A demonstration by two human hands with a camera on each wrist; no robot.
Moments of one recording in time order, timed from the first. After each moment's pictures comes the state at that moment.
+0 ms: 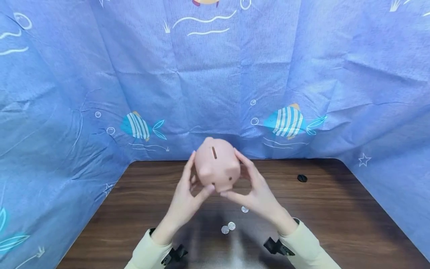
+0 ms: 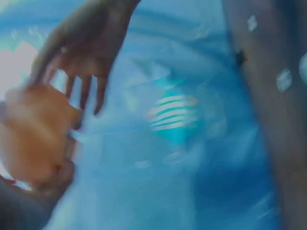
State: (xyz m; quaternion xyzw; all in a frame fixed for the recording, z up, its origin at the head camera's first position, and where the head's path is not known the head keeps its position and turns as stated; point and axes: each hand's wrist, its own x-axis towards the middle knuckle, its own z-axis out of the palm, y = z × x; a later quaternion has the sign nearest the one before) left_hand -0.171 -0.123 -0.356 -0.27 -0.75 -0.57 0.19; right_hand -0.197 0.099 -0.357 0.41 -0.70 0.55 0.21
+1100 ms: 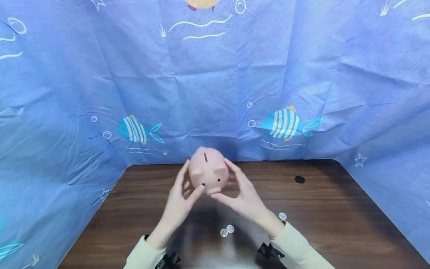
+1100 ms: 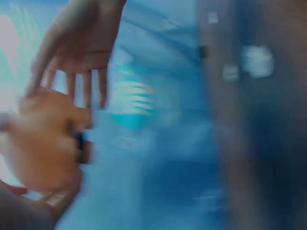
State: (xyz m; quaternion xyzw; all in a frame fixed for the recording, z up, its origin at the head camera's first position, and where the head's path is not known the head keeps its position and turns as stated) left_hand -0.181 -0.138 -0.379 -0.21 -0.75 -0.60 0.17; right_hand -0.205 0.081 -0.380 0.37 -0.72 0.56 0.18
